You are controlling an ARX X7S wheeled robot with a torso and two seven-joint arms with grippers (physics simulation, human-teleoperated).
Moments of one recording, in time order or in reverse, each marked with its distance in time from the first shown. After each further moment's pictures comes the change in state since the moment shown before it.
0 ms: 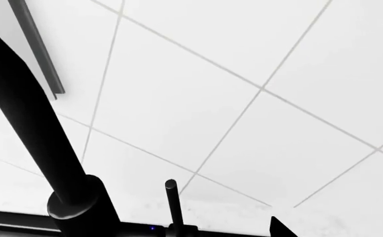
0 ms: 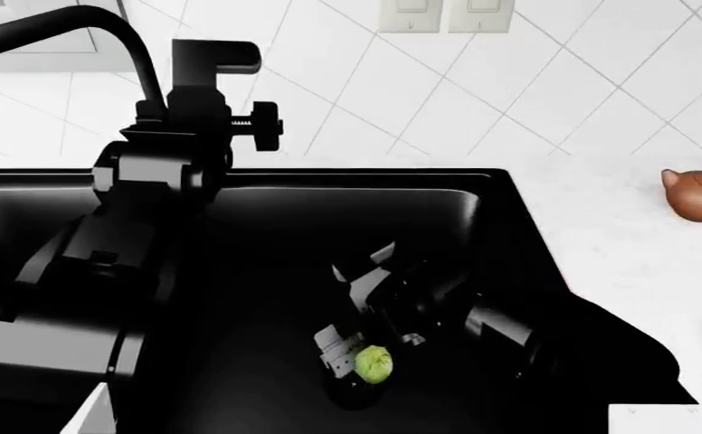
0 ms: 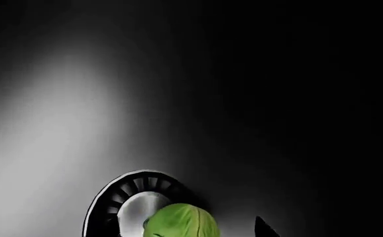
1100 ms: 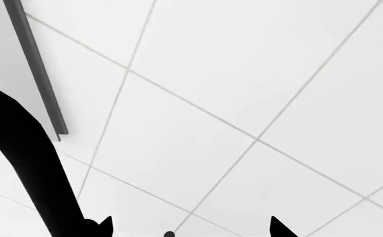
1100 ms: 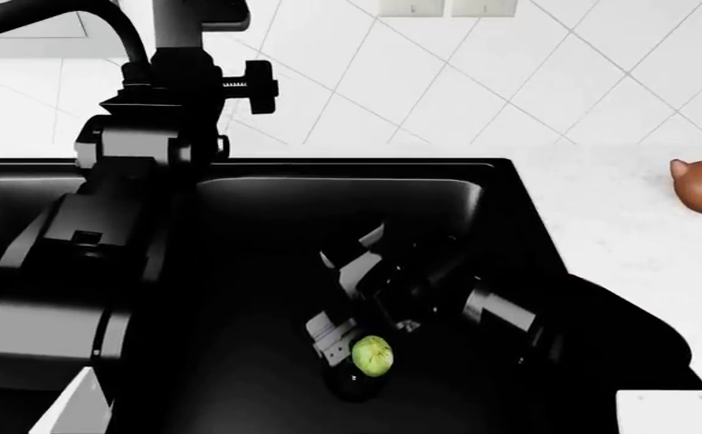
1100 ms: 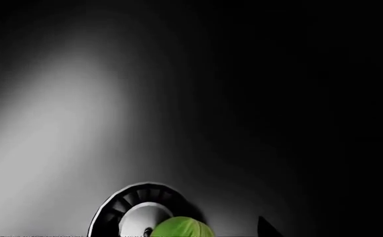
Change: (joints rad) left arm -0.062 -0.003 -0.062 0.000 0.039 0.057 0.024; right arm 0.061 0.000 -0.005 -0.069 0.007 0.024 0.041
